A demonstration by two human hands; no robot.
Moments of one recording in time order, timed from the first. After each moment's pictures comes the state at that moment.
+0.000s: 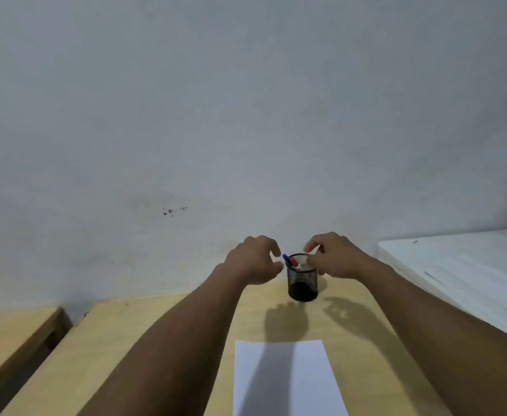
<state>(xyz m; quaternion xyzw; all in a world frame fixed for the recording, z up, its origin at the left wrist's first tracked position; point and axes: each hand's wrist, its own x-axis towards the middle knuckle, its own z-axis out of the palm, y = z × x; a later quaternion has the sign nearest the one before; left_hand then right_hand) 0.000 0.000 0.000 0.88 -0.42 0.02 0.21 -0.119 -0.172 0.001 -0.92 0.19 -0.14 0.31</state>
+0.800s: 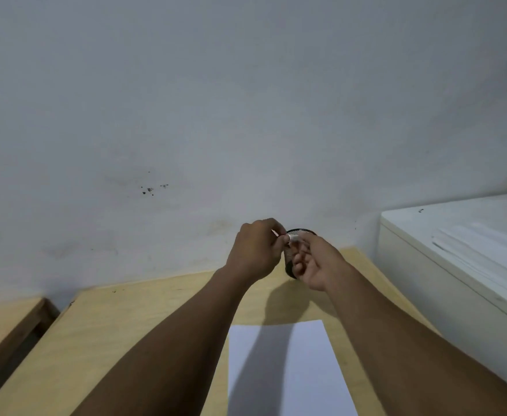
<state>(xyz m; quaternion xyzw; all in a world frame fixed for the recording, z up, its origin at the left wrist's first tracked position) 0.012 -0.045 -0.047 0.81 -0.43 0.08 0.38 -0.065 -0.171 -0.075 -0.41 0.31 -0.14 0.84</state>
